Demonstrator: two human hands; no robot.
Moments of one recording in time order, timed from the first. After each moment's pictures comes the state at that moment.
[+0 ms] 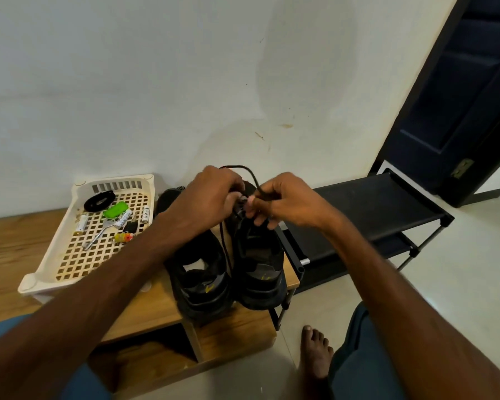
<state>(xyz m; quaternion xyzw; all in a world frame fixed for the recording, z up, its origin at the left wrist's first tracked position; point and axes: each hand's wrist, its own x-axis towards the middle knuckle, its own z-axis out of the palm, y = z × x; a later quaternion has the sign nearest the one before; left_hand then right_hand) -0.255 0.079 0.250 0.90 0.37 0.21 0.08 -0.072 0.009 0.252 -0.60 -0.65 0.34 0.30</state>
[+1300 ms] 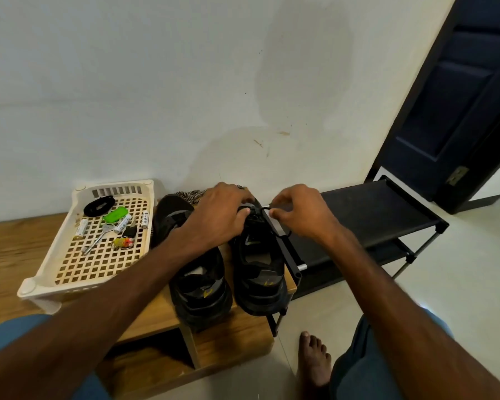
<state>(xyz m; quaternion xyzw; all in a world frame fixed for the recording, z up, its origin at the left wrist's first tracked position) -0.240 0.071 0.228 0.91 0.36 0.21 0.08 -0.059 0.004 0.241 -0.76 -0.59 0.15 0.22</state>
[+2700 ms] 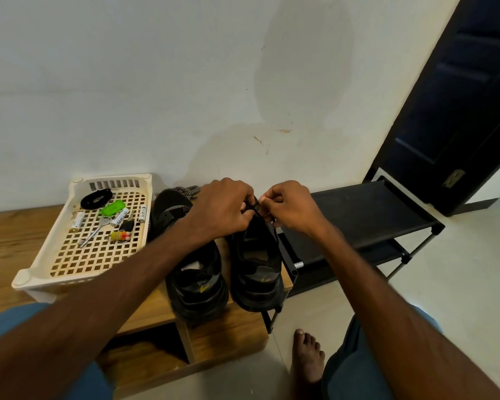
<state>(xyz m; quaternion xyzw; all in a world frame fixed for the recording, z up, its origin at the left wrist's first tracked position) -0.230 0.073 0.231 0.90 0.39 0.19 0.04 -0.065 0.015 0.233 -0.70 -0.59 0.23 0.32</state>
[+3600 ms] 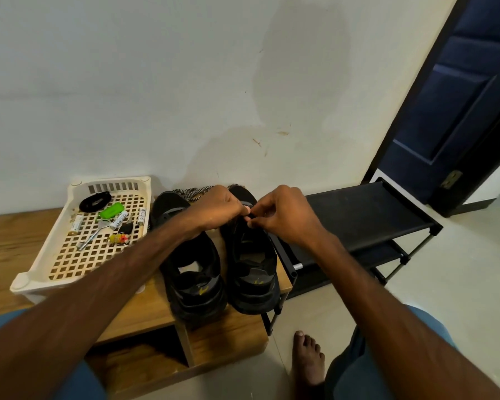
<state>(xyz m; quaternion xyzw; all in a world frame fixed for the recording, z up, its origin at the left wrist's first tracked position) -0.240 0.087 0.225 0.76 0.45 0.16 0.45 -0.074 0.006 0.232 -0.67 -0.67 0.15 0.27</state>
